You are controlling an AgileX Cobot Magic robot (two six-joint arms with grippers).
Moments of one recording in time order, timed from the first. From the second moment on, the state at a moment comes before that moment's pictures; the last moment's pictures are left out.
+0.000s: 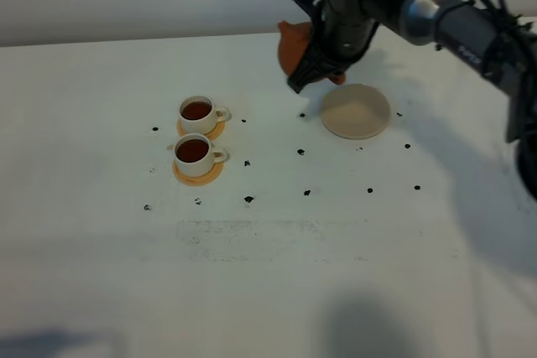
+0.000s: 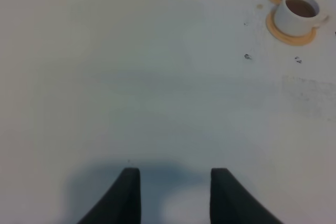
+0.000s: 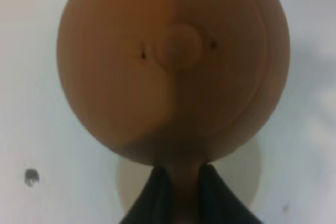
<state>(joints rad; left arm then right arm) 0.03 -0.01 -0.45 0.01 1.07 -0.07 0.52 2.27 -2.05 -0.21 1.03 -0.09</state>
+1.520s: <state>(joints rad) 0.03 -0.01 -0.45 0.01 1.07 -0.07 0.40 2.15 -1.60 -0.11 0.72 0.01</state>
